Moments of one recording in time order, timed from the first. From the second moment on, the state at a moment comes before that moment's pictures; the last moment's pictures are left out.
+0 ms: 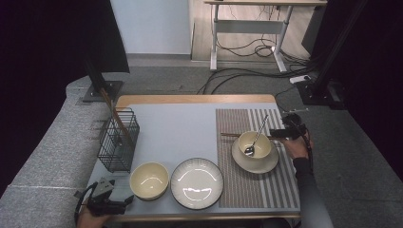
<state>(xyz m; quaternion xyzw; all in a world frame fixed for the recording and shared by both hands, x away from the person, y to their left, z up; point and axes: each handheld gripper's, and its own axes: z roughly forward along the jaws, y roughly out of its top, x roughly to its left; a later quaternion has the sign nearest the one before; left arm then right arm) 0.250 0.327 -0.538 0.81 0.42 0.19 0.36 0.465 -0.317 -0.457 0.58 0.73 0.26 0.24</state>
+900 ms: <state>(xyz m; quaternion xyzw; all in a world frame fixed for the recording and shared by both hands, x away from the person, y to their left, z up) 0.250 0.327 -0.538 0.81 0.42 0.19 0.36 0.493 -0.306 -0.491 0.59 0.74 0.25 0.23</state>
